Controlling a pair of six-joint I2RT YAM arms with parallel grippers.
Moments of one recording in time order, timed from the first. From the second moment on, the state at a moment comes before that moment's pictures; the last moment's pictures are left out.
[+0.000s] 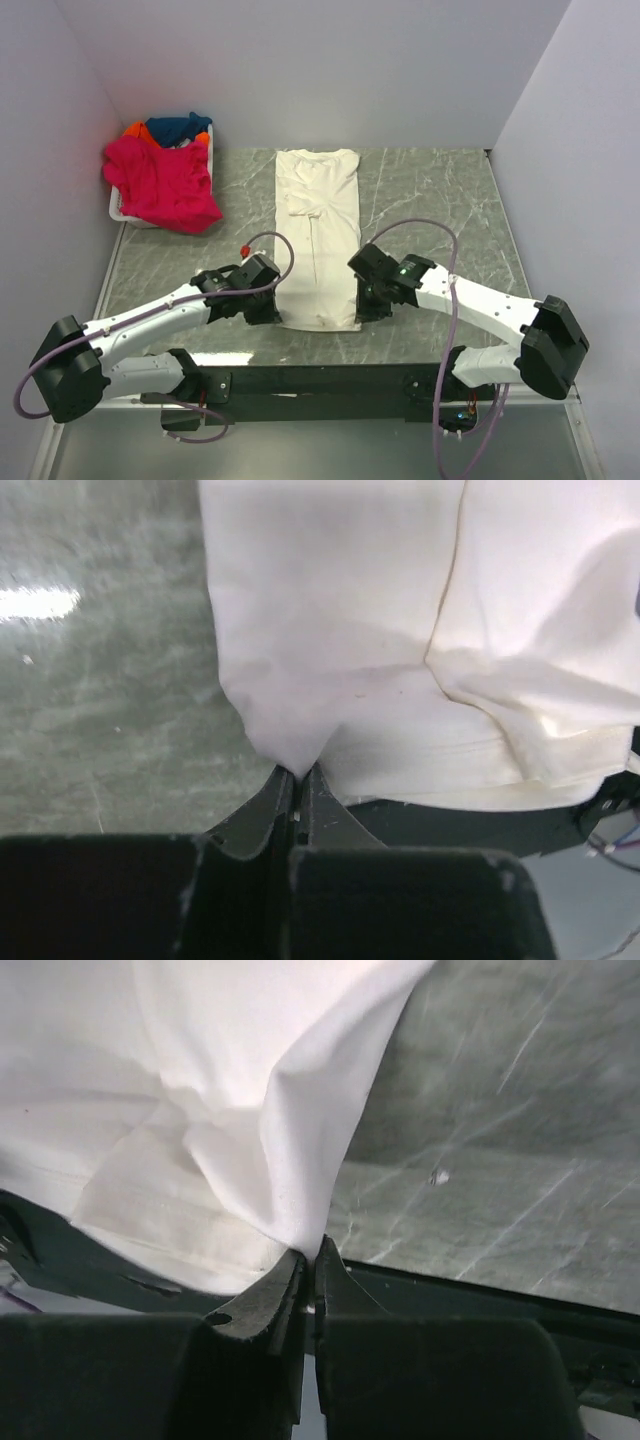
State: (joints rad) left arm -0.87 1.13 0.71 -0.65 -0.04 -0.99; right arm 0.88 1.27 0.85 -0.81 -0.01 0.91
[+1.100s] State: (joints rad) left arm -0.38 1.77 1.20 -0.29 0.08 -0.53; right arm 0.49 1.91 1.49 -0.74 0.06 0.57
